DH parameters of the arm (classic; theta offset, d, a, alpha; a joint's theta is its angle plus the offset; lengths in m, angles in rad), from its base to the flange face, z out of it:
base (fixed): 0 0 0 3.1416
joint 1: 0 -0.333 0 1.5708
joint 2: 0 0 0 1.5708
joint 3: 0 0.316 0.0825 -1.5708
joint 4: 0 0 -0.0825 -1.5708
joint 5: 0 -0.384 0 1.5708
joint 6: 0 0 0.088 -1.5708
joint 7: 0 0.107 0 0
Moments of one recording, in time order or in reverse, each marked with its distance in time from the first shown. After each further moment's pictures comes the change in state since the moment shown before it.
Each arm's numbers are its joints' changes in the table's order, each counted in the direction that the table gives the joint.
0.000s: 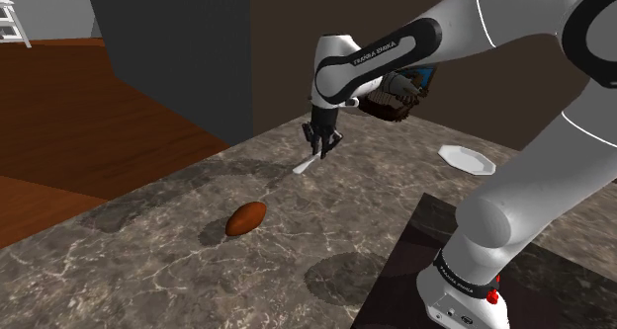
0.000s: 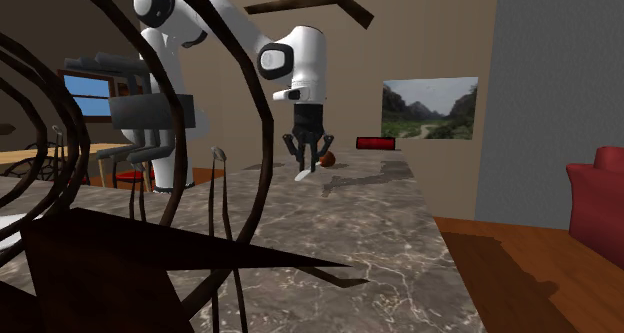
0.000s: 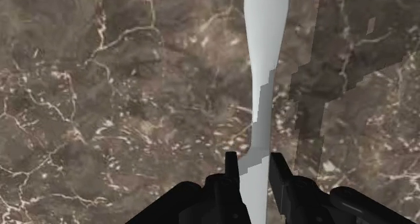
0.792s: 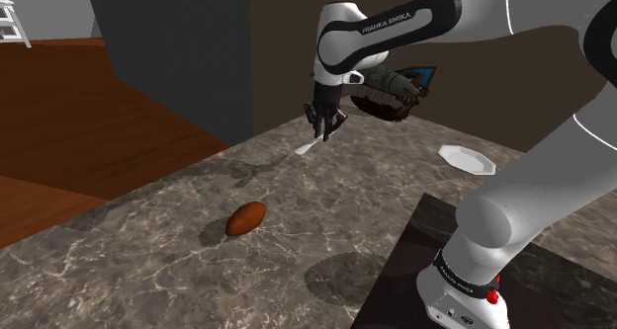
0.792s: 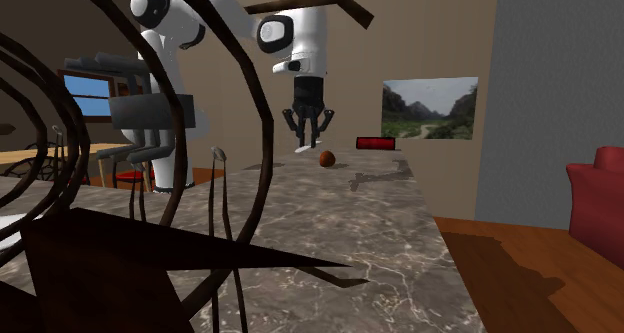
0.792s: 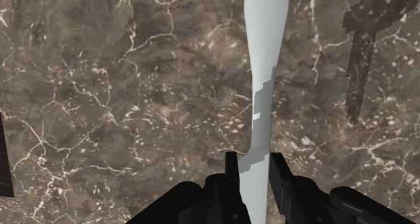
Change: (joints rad) arm -0.001 -0.072 -0.015 -0.104 -0.017 0.173 -0.015
